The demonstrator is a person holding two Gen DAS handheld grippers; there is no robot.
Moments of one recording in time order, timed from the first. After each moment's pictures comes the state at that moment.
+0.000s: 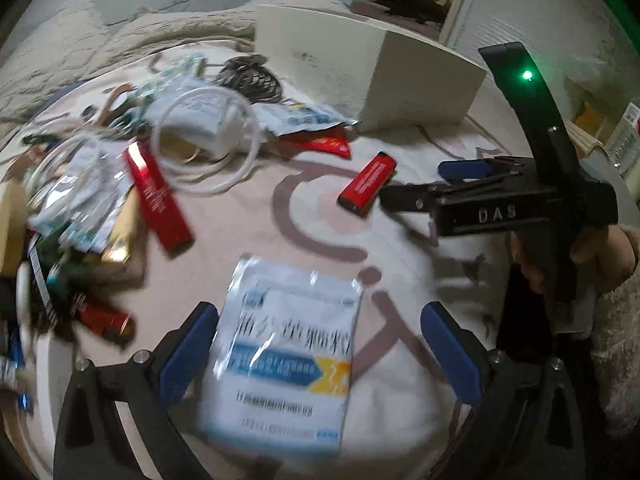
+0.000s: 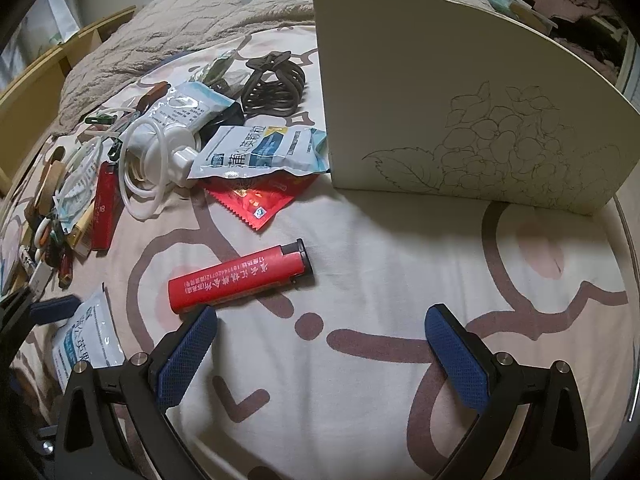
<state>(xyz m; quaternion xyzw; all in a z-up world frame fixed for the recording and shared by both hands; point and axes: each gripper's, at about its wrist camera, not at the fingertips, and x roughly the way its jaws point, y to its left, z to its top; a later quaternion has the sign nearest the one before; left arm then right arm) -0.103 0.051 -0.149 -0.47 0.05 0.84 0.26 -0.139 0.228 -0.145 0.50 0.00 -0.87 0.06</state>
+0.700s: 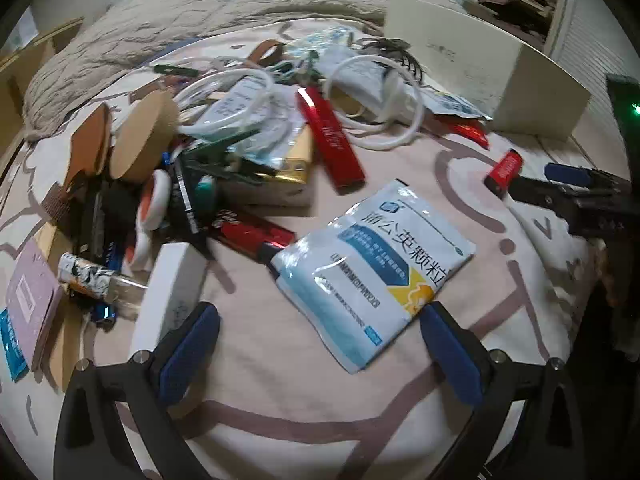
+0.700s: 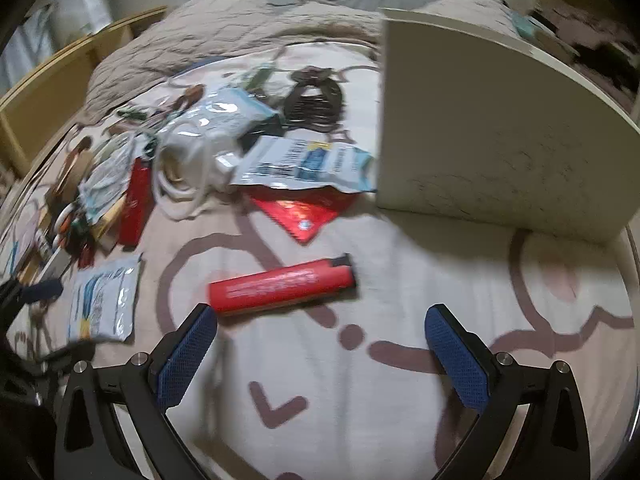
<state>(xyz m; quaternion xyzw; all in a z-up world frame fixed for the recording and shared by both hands) -0.104 -0.010 -0.156 -0.49 0.04 0.87 0.08 -0.137 0.201 -0.139 0.46 0.03 -0.88 0.12</state>
